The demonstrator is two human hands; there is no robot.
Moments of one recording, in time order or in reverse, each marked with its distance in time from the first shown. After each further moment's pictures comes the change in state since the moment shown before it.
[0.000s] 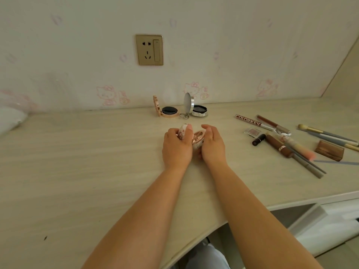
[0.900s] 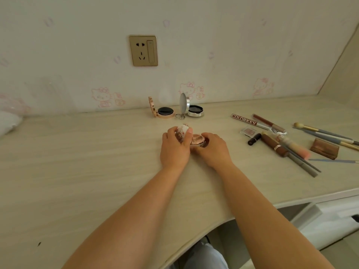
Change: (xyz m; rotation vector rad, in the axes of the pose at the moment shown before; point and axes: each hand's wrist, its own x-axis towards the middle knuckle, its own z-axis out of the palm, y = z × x) left_hand 0.002 -0.005 0.006 0.048 -0.083 0.039; right_hand 0.012 0.011 -0.027 -0.540 -0.229 -0.115
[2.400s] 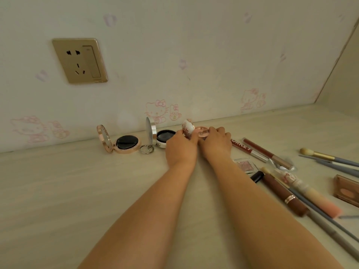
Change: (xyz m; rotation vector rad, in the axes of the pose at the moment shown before) left_hand 0.124 0.038 0.155 0.112 -0.064 0.030; right_hand 0.182 0.069 -0.021 -0.314 0.196 0.176
